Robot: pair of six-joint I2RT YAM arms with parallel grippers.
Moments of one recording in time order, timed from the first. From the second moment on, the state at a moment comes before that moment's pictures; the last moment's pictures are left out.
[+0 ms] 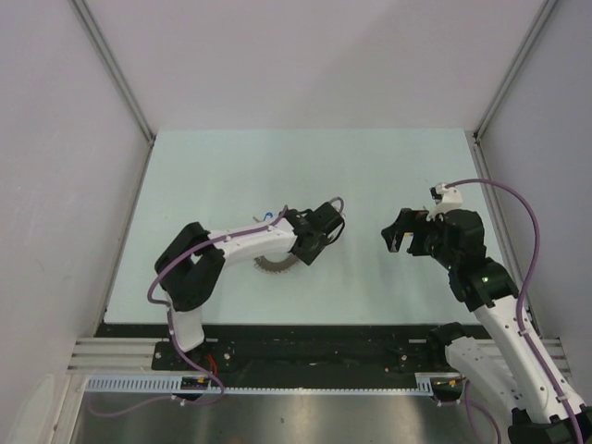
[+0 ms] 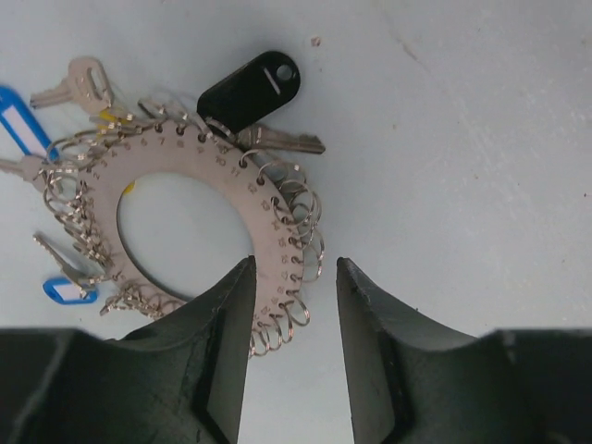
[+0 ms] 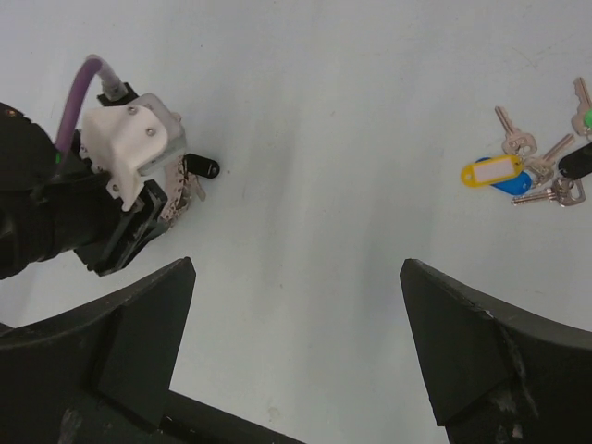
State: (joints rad) left arm -0.92 1.83 1.30 -0.66 -0.31 -0.15; right arm 0.32 0.70 0.78 -0.52 -0.06 0.34
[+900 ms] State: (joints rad) left arm -0.93 1.97 1.41 -0.77 -0.29 -0.08; right arm 0.32 0.72 0.72 -0.49 -0.13 0.34
